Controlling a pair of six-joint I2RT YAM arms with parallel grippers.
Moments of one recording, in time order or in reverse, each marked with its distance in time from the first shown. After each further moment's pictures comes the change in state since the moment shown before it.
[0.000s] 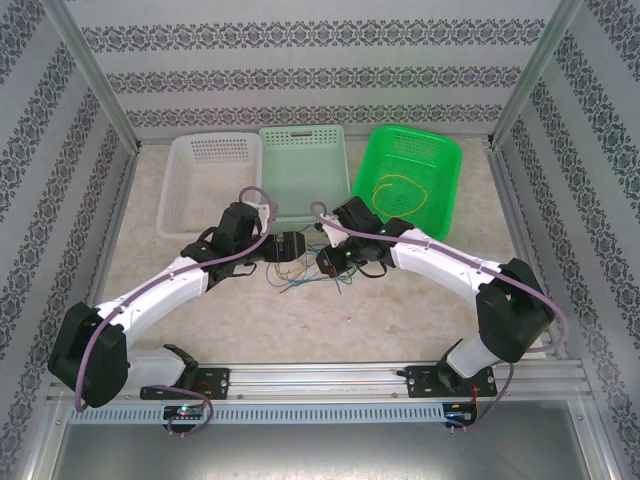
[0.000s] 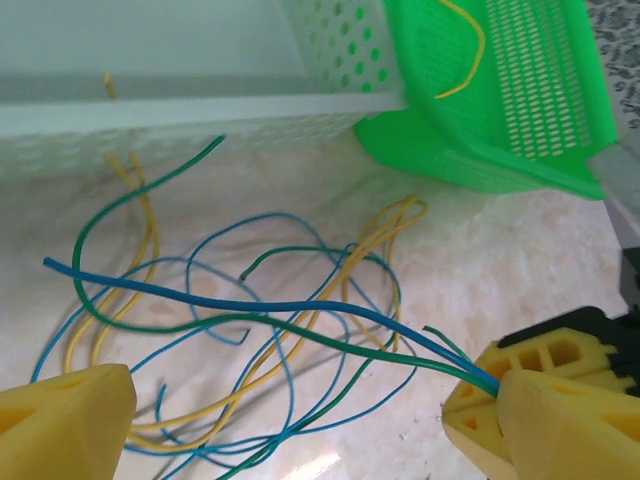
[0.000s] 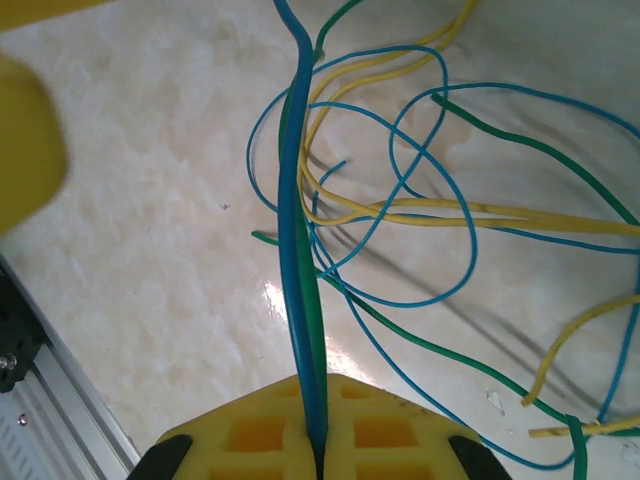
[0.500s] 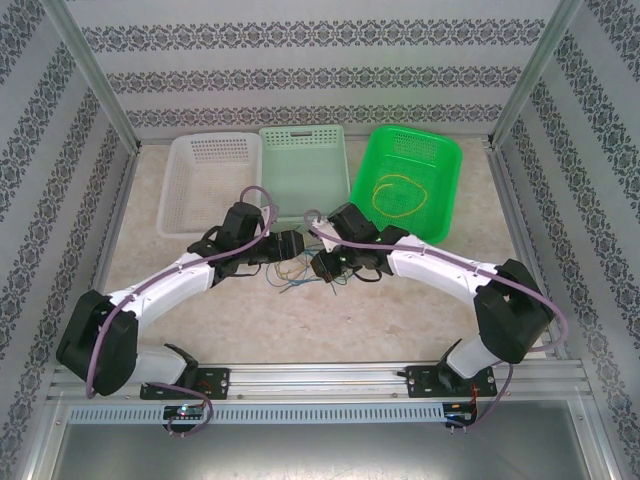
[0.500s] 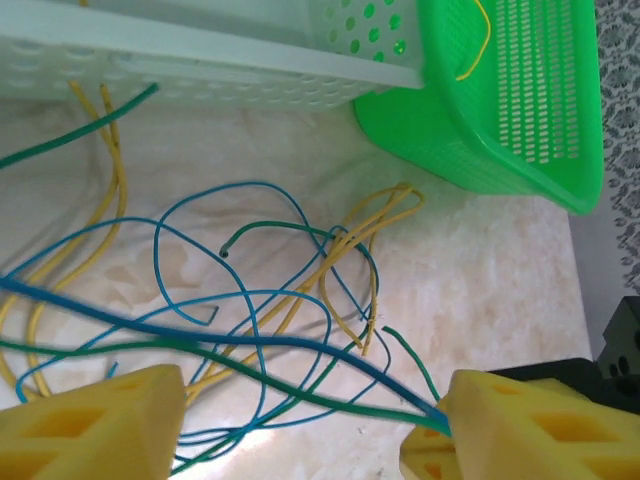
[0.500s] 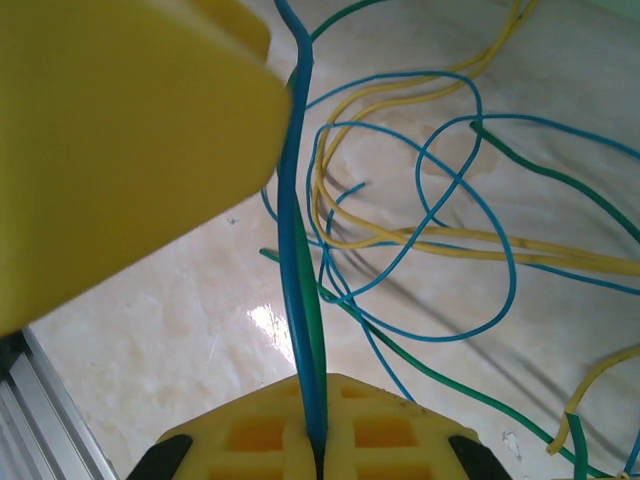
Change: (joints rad) left arm 0.014 0.077 -0.003 0.053 0.090 -0.135; right arm 0.040 -0.008 -0.052 0.097 0.034 -0.018
